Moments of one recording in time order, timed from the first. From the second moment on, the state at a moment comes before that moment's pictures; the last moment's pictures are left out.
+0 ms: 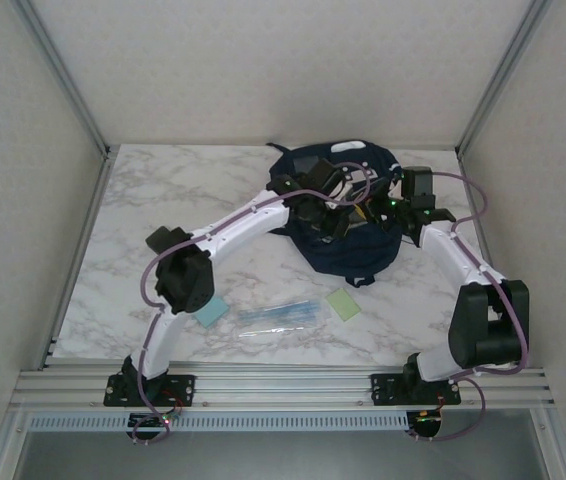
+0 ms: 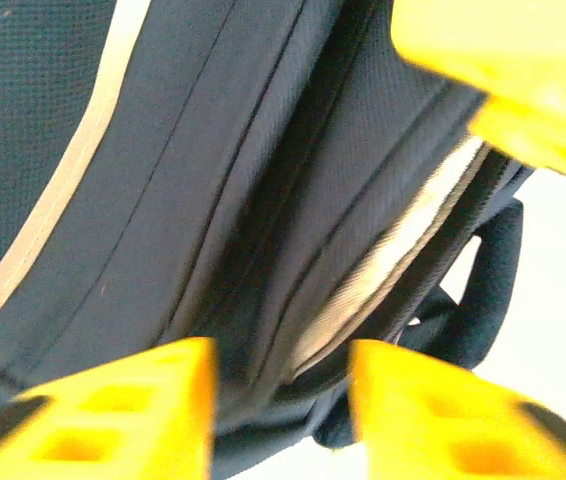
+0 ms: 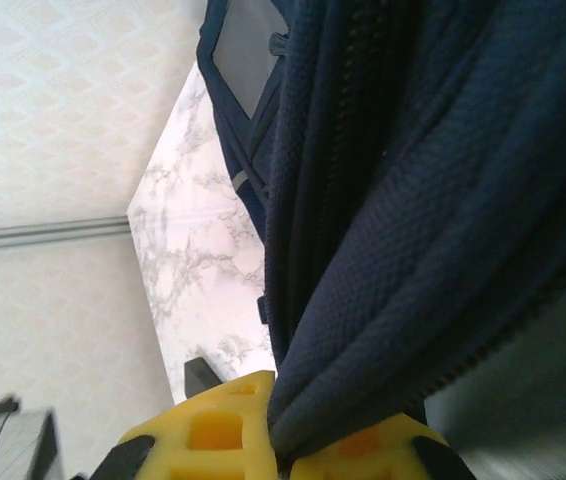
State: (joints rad) left arm -0.85 2.19 2.07 -0.86 0.14 -0.31; right arm 0.14 1.48 1.06 -0.28 -0.51 0.99
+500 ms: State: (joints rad) left arm -0.73 1.95 1.71 -0.68 0.16 -0.26; right arm 0.11 1.48 1.19 -0.38 -0.53 0.94
